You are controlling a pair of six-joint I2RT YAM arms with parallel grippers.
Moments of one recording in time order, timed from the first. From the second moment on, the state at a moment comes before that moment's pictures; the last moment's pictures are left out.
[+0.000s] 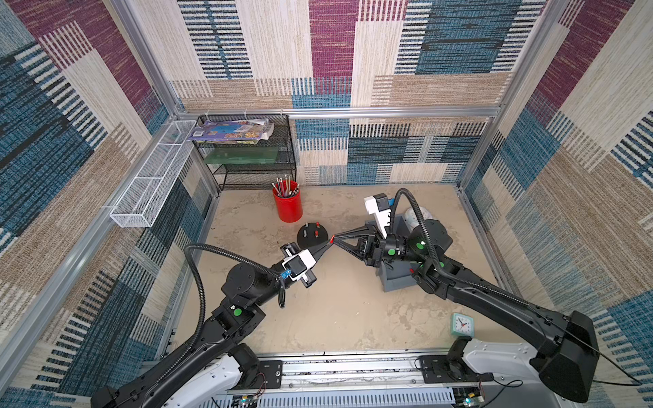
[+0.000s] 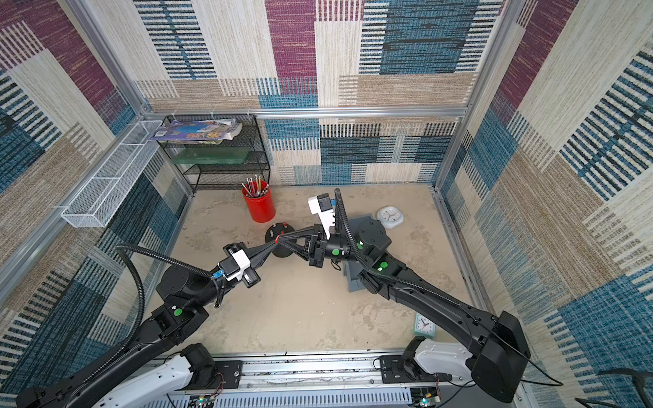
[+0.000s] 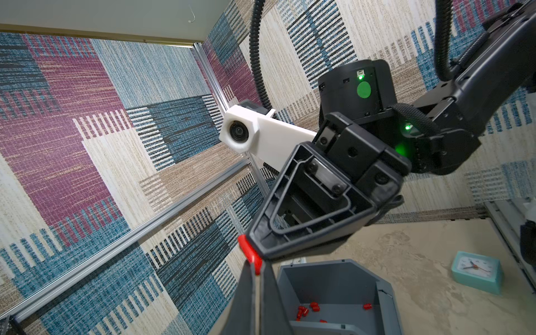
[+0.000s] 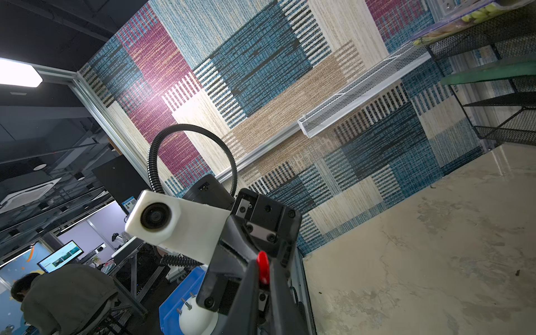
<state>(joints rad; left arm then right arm) -0.76 0.77 0.67 0.42 0.29 0.41 0.79 1.20 0.97 0.50 -0.71 0.76</state>
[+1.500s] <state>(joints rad) -0.35 1.41 1.58 -0.99 0.29 -0.37 0.64 0.85 0.80 0.24 -0.63 0.65</state>
